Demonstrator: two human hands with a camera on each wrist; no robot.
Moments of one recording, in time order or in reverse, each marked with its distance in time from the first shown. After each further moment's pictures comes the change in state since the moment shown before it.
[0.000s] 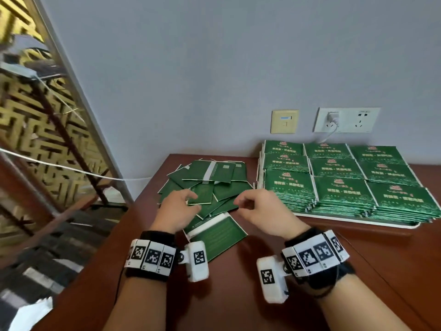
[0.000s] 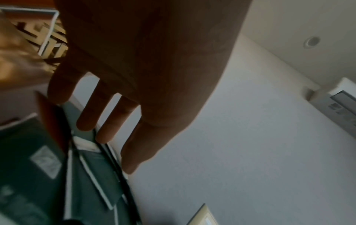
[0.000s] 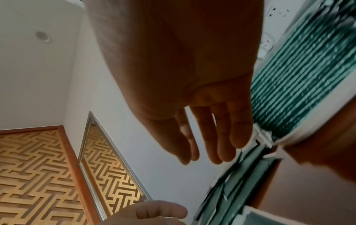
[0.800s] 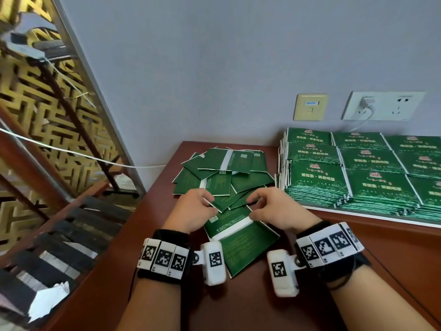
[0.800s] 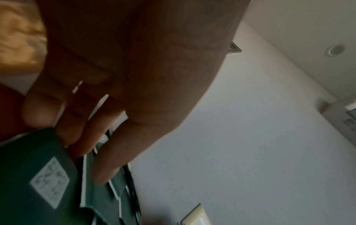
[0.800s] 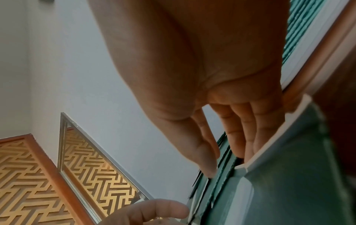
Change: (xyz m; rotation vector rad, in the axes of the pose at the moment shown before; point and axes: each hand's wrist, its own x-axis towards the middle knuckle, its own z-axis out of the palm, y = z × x) left_hand 0.008 -0.026 0.010 -0.141 -0.086 -0.038; right_hand 0.028 0.015 0.032 0.149 -0.176 0.256
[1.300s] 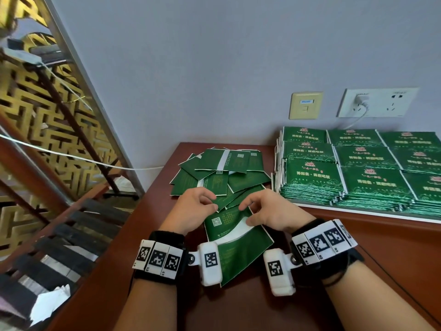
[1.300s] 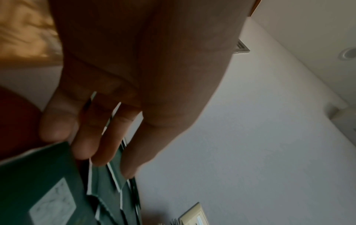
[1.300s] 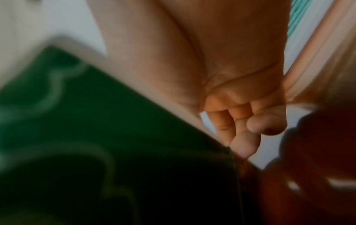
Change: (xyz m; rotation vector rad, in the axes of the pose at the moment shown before) left_hand 0.000 0.001 0.004 -0.153 -0.006 0.085; right_hand -0.005 -0.006 0.001 -0.011 -0.089 -0.040
